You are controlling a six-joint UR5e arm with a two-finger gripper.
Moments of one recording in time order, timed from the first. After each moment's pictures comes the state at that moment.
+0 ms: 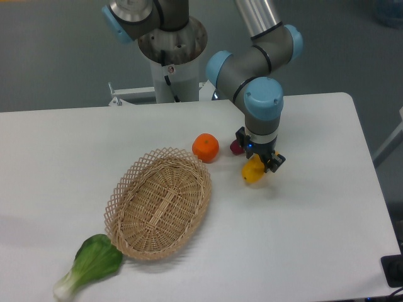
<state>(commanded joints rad) 2.62 -1.89 -1.94 -0.82 1.67 1.46</state>
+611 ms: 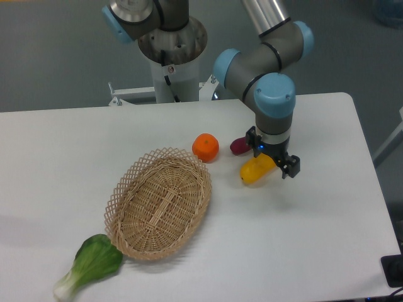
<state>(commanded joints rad) 2.64 -1.93 -1.74 -0.87 1.66 1.46</state>
